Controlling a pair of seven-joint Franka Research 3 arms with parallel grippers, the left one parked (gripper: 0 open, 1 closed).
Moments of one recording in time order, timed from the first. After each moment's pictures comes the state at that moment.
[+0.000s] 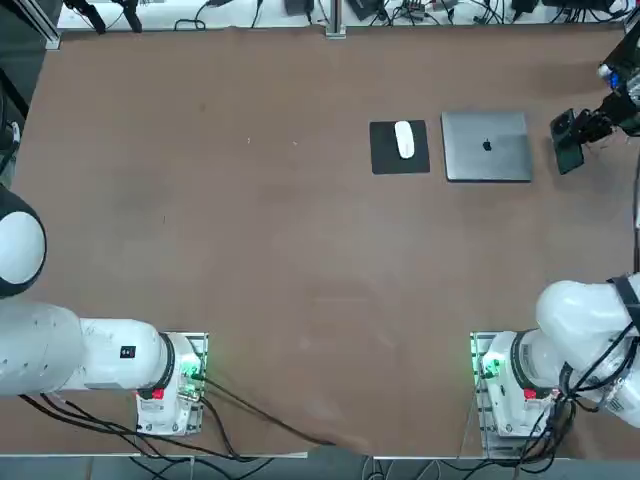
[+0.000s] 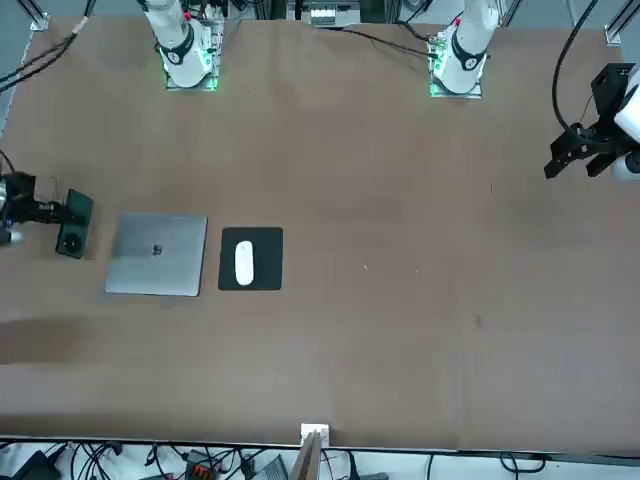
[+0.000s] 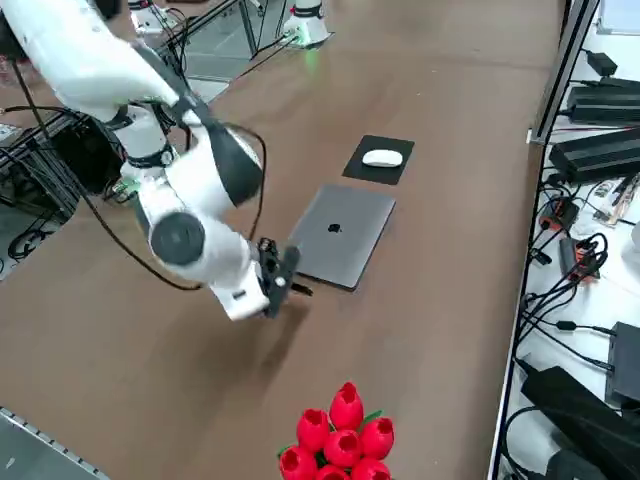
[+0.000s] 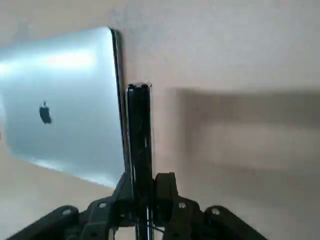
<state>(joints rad) -0.81 0.65 0.26 -1.65 0.21 1.92 -0.64</state>
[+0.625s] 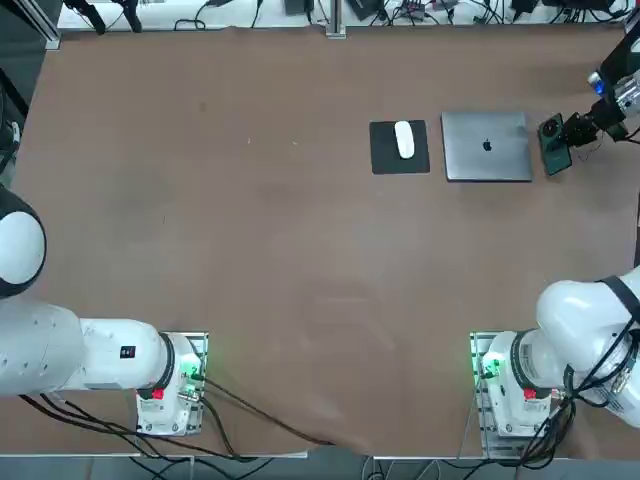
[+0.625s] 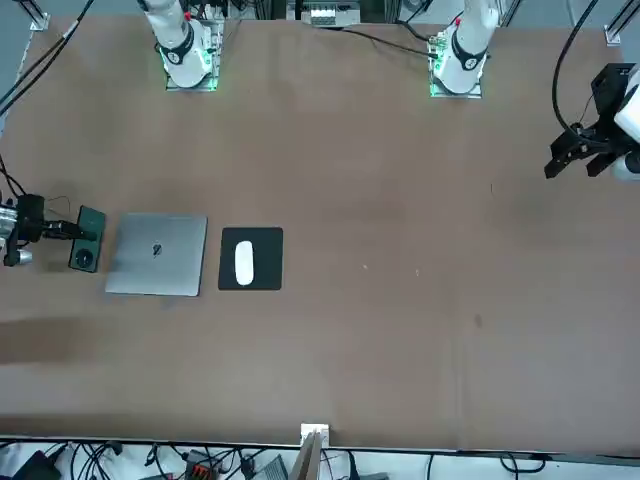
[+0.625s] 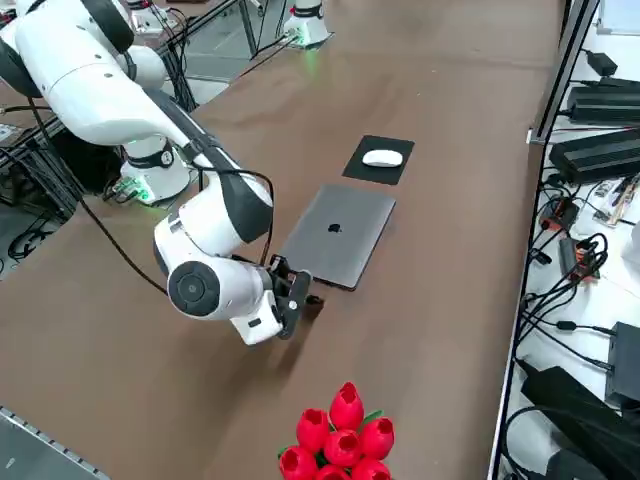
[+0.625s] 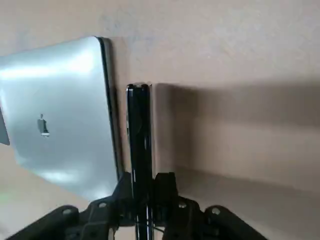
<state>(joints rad) -0.81 0.76 0.27 -1.56 0.24 1.88 -0.67</state>
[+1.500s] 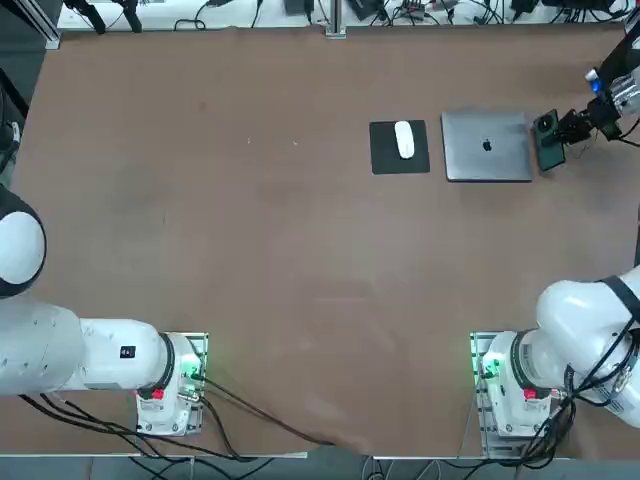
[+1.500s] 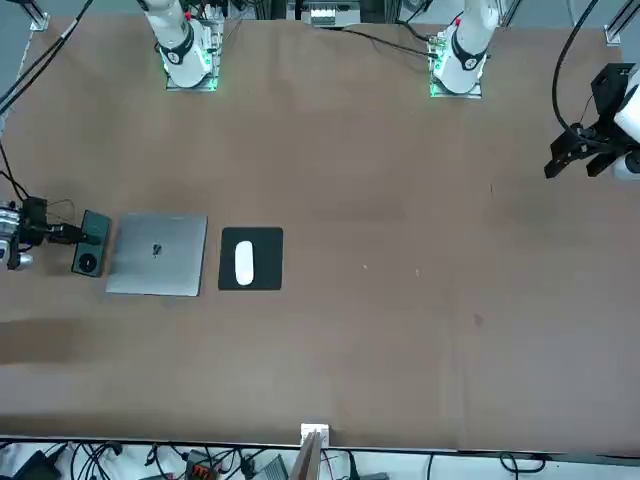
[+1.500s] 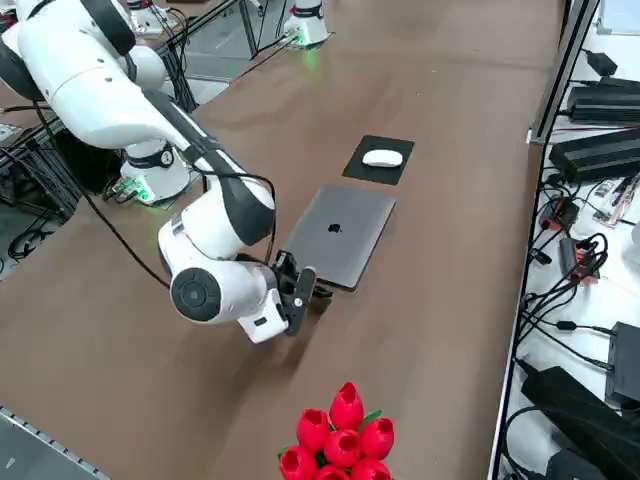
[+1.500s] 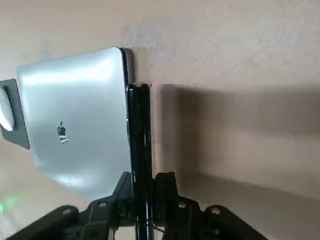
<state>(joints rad) -0.81 0.78 0.28 -1.56 0.30 1.88 -0.70</state>
